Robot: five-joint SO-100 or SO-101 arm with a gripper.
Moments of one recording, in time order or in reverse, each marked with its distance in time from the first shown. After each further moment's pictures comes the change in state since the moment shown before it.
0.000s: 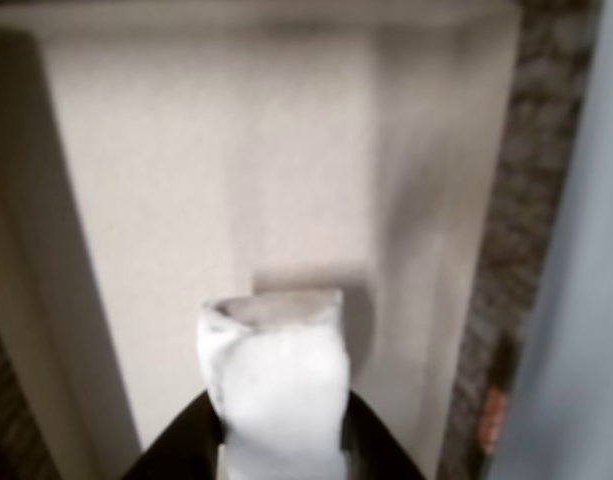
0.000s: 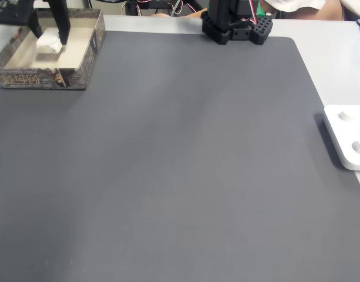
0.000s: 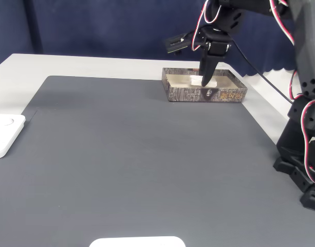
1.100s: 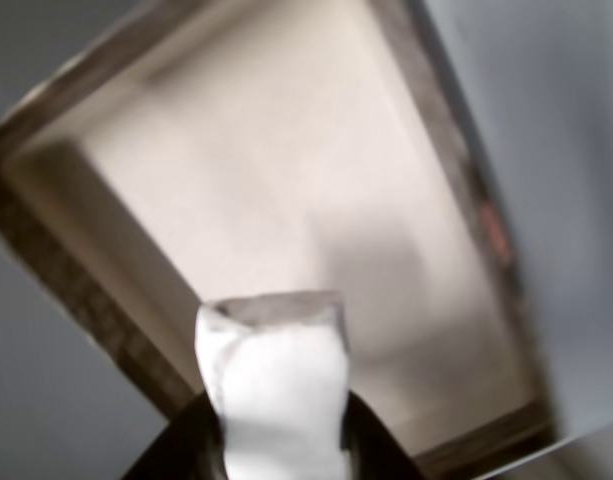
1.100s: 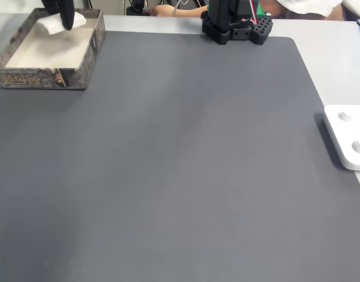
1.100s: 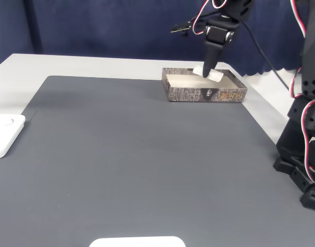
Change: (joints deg) arm -0.2 15.6 13.4 1.8 -23.3
